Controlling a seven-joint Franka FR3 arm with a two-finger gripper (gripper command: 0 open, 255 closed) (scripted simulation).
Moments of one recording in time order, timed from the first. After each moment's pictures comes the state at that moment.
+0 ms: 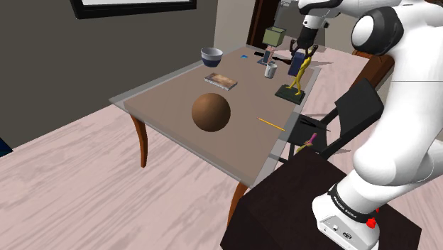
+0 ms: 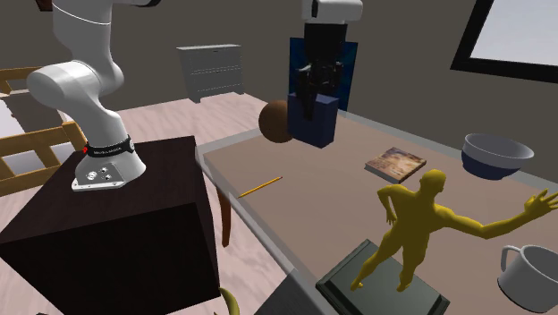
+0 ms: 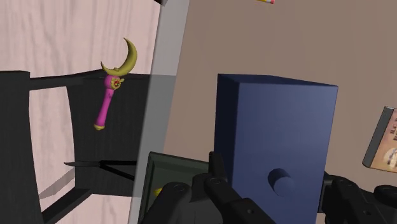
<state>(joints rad) -0.43 0.49 -0.28 -1.28 0.13 1.74 0.37</state>
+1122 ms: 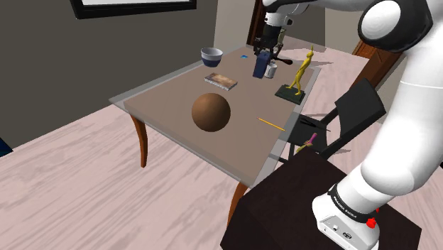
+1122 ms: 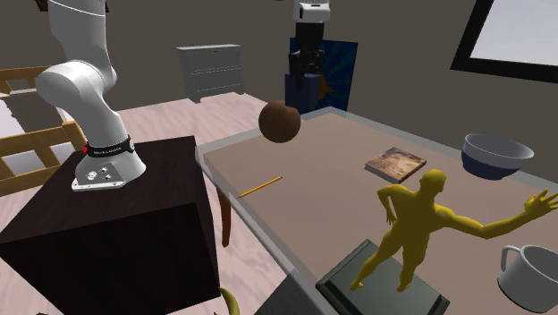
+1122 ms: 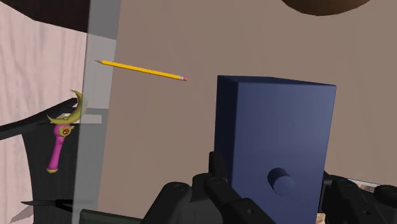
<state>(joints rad) -0.15 0.35 -0.19 -1.47 0.07 1.81 0.72</state>
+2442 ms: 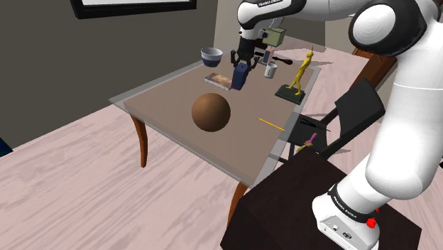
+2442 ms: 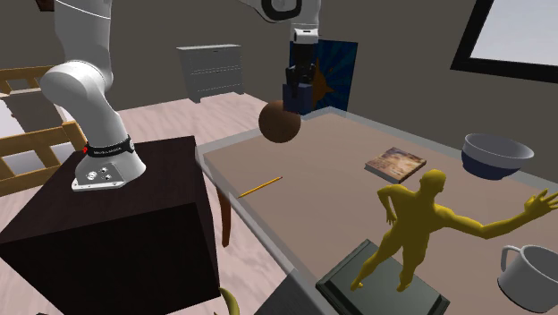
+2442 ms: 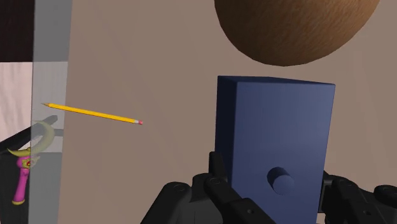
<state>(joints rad) -0.03 0.40 -0.13 -1.55 0.06 1.93 0.90</state>
